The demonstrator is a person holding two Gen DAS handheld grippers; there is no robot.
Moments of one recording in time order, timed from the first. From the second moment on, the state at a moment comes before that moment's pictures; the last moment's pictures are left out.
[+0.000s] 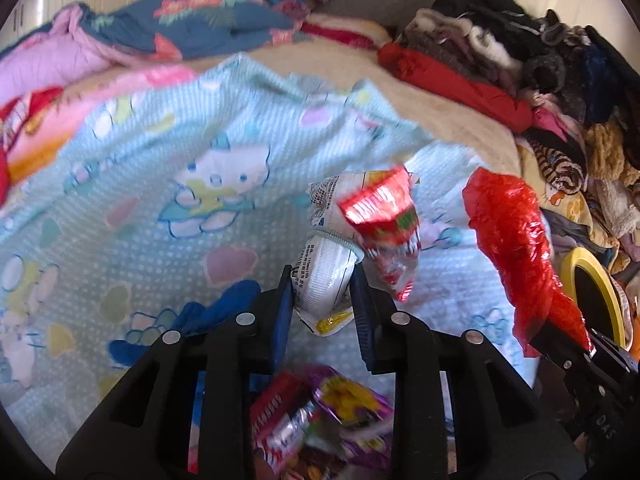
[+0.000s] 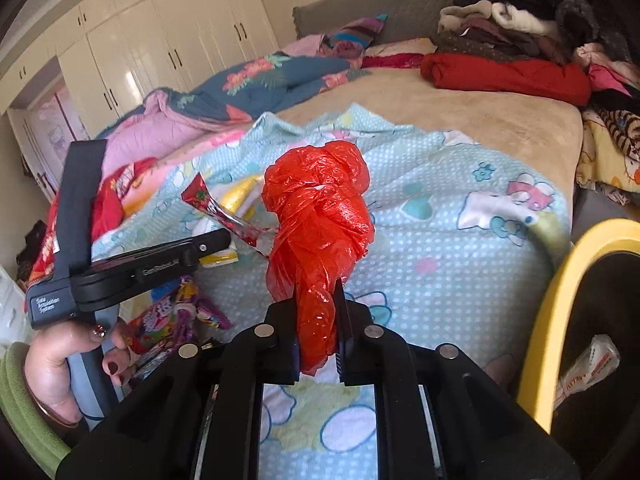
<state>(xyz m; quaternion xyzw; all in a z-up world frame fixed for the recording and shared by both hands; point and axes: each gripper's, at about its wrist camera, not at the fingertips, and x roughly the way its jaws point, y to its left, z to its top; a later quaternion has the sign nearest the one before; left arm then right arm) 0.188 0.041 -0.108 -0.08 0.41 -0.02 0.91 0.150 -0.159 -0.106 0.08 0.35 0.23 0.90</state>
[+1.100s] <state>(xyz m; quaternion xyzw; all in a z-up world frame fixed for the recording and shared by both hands) 0.132 0.006 -0.010 -0.12 0.30 -0.09 0.94 0.101 -0.198 -0.057 0.09 0.29 0.24 0.92</state>
